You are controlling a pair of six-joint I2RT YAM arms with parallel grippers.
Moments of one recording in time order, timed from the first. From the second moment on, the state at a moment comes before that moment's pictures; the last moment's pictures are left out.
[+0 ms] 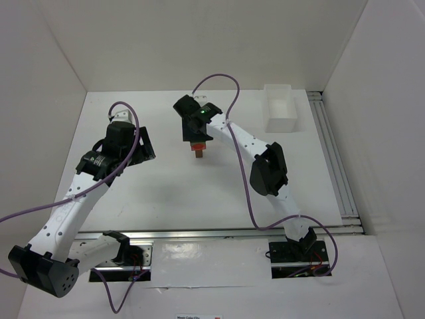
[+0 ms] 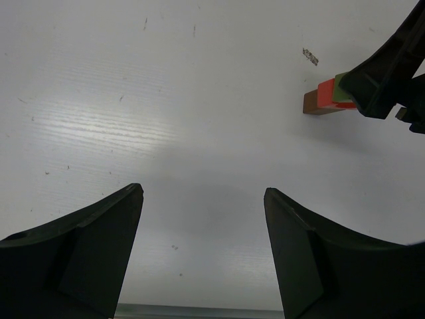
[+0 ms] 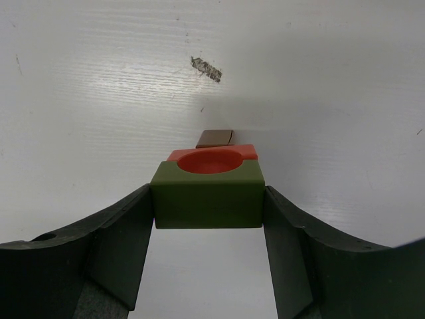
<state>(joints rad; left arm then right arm) -0.31 1.05 1.11 -0.77 -0.26 -0.50 0.78 2.32 2.30 -1.02 0.37 0.64</state>
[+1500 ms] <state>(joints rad) -0.31 1.05 1.11 -0.77 -0.26 -0.50 0.78 2.35 2.30 -1.02 0.37 0.62</state>
